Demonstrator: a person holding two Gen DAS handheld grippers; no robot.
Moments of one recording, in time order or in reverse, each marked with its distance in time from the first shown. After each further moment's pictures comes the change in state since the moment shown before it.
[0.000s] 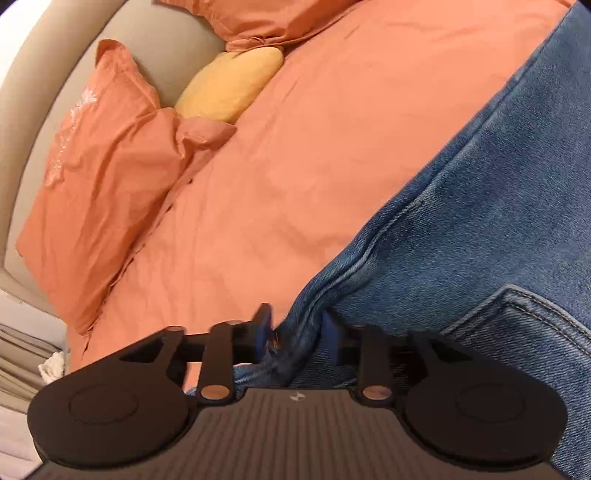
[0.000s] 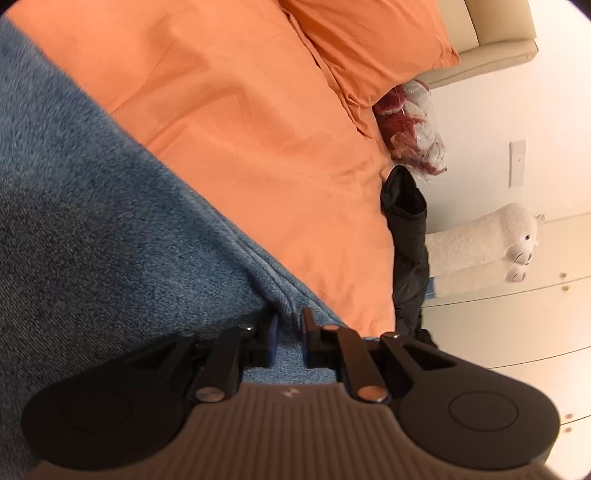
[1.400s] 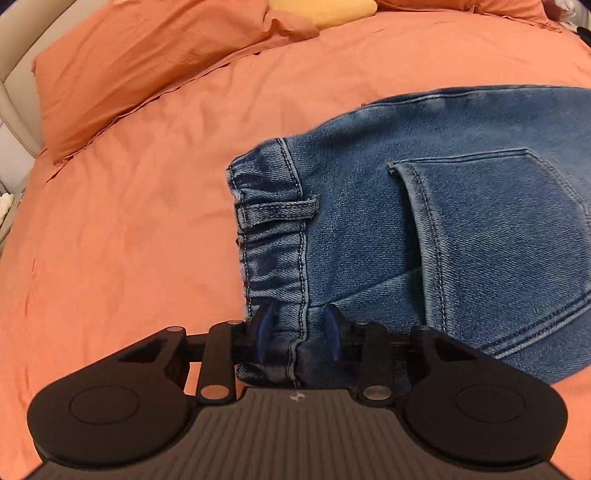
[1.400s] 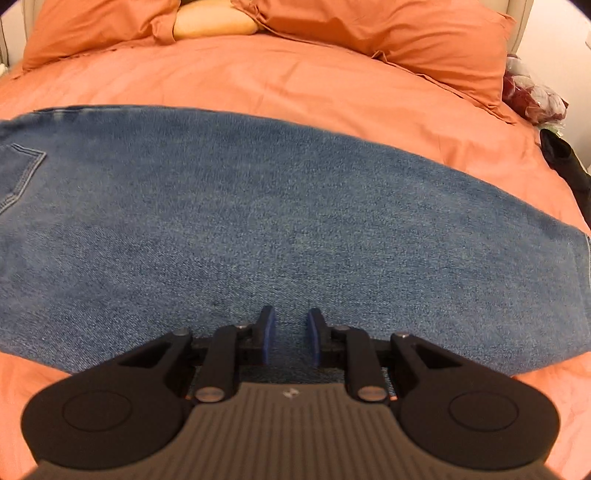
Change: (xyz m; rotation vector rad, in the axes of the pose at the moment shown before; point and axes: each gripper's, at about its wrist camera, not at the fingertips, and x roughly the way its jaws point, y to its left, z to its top) left arm -0.021 0.065 -0.140 -0.396 0.118 -0.215; right arm -0.232 0.099 -0.037 0.413 -0.145 0.693
